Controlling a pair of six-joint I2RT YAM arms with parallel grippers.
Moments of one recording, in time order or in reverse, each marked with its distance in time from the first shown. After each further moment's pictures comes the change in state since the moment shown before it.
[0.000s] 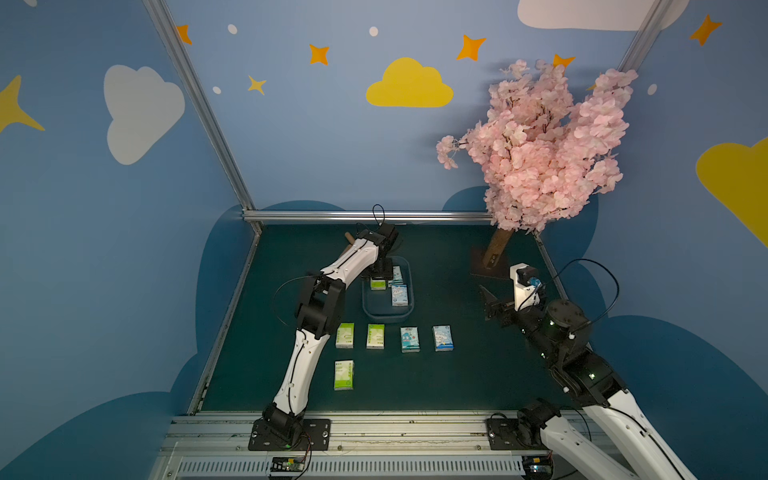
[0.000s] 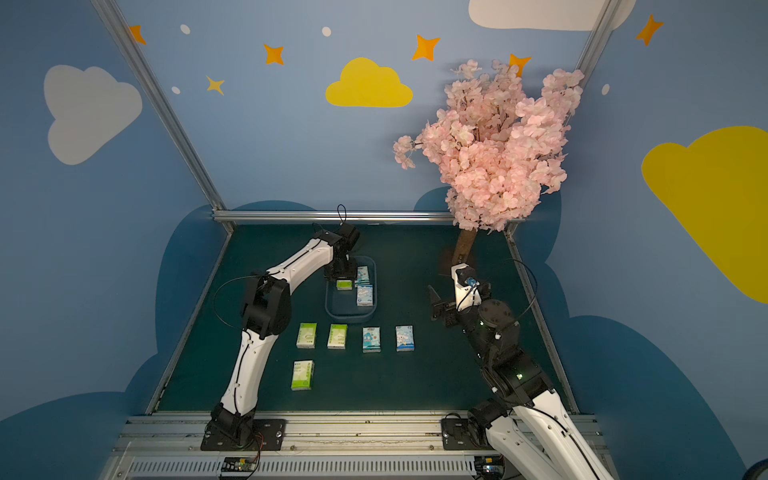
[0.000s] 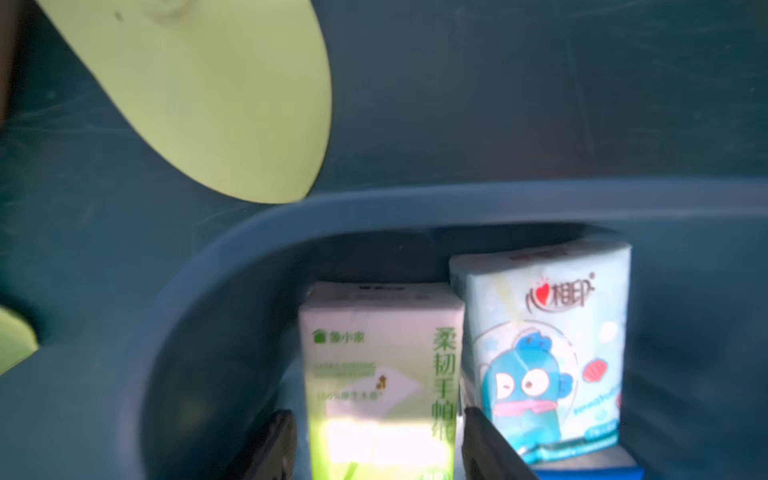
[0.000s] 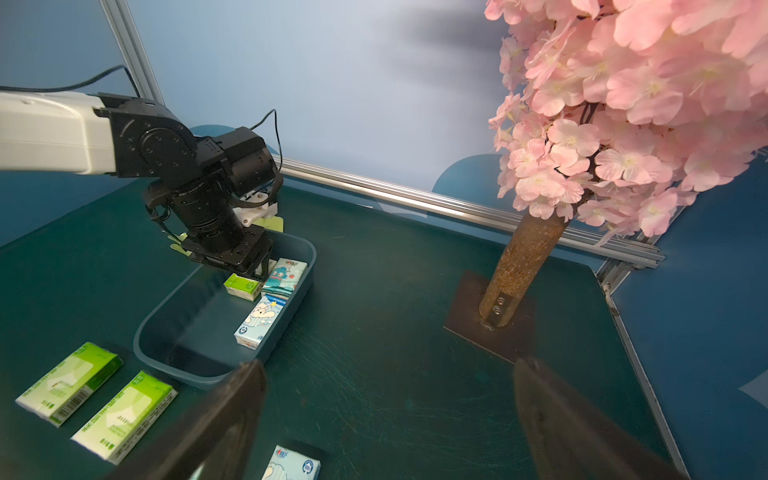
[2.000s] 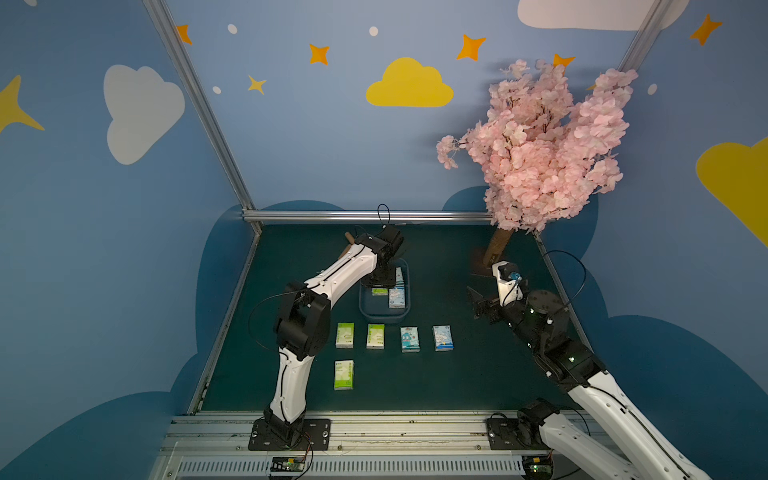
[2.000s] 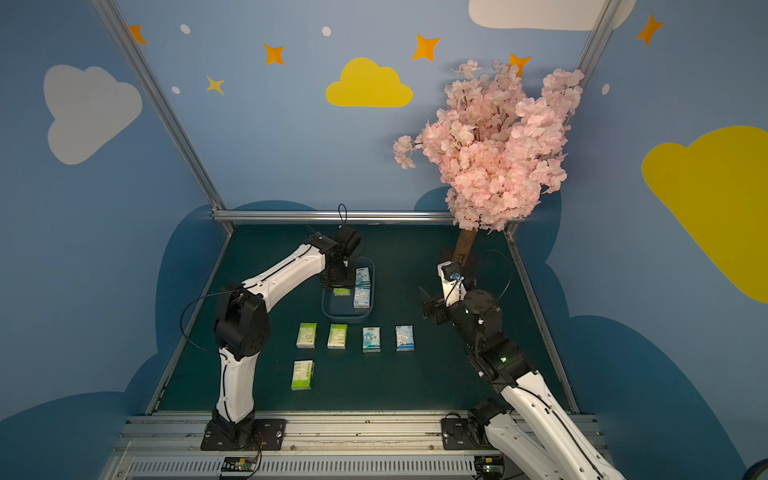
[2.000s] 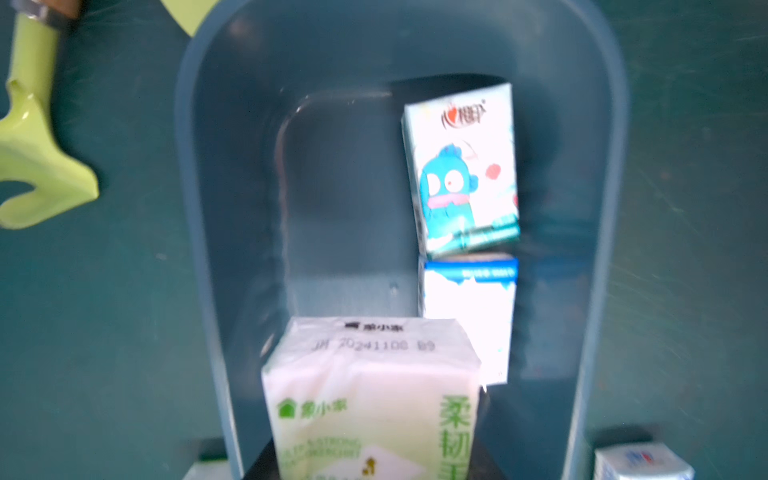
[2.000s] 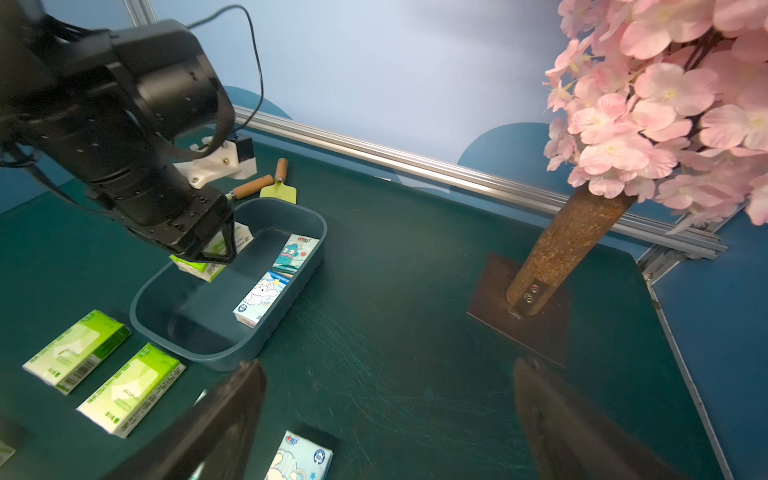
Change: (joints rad) left arm -0.098 -0.366 -0.315 -0.009 0.008 -0.058; right arm -0.007 0.123 -0.030 0.068 -0.071 0.014
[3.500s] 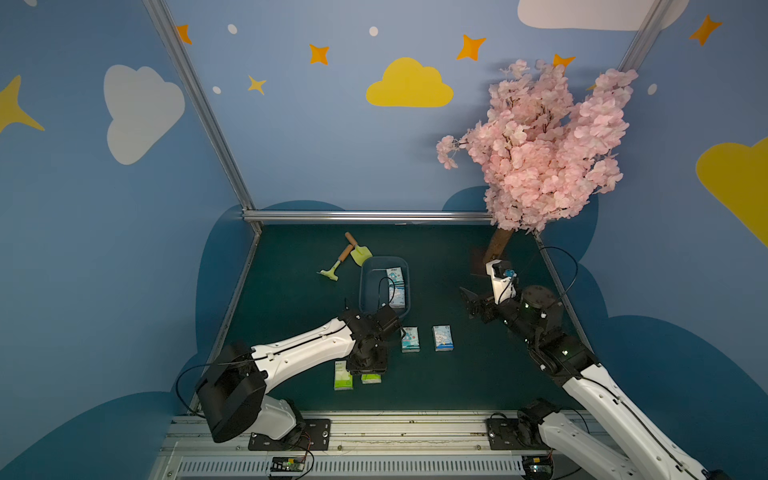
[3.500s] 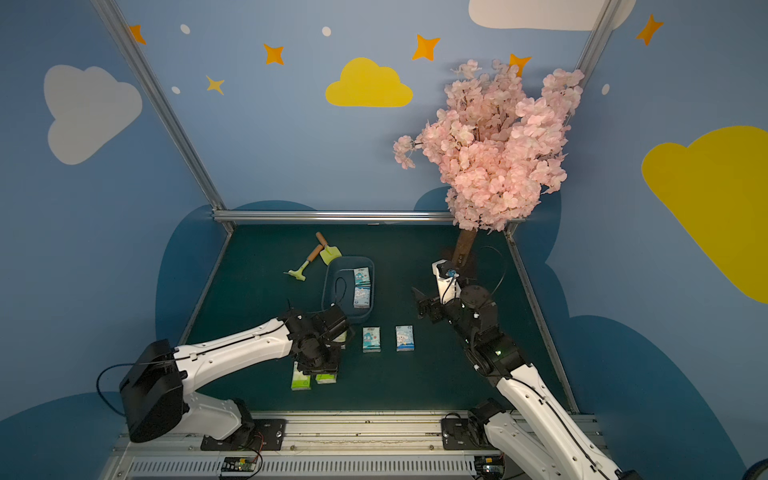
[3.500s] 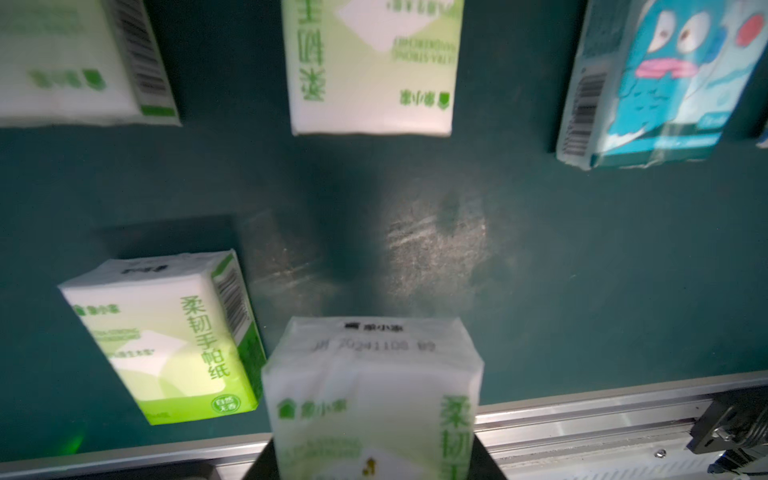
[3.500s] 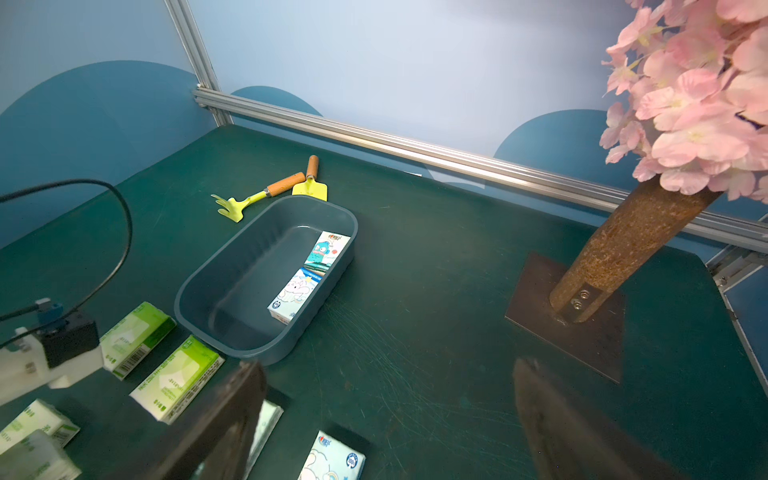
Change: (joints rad) left arm -0.354 -0.577 -0.834 0.084 0.198 -0.375; right arm -0.018 0.039 0.000 0.025 -0.114 0.029
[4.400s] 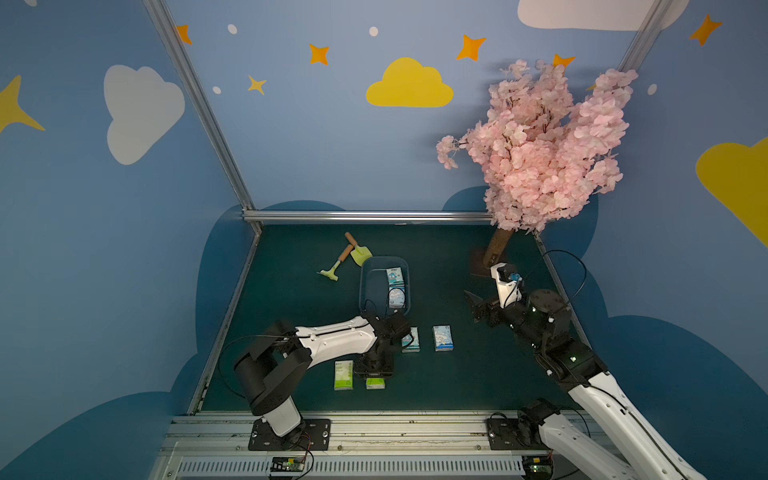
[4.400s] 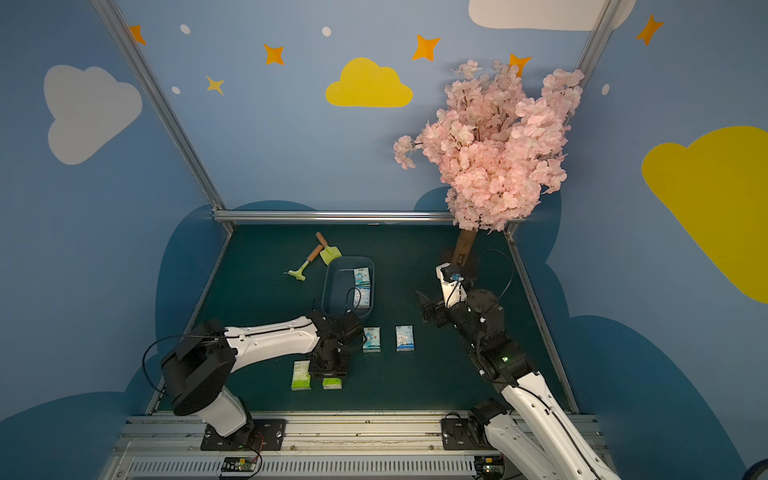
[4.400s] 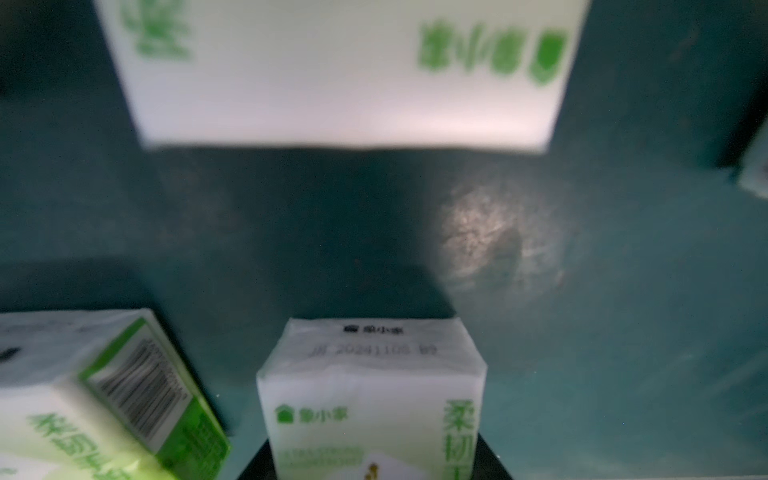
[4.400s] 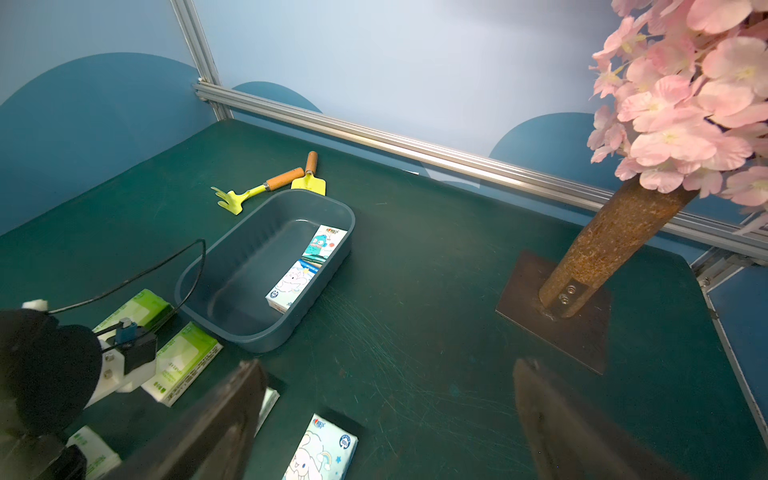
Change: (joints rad) left arm -0.010 0.216 0.008 0.069 0.014 -0.008; right arm -0.025 -0.052 0.000 -0.056 -0.023 -0.030
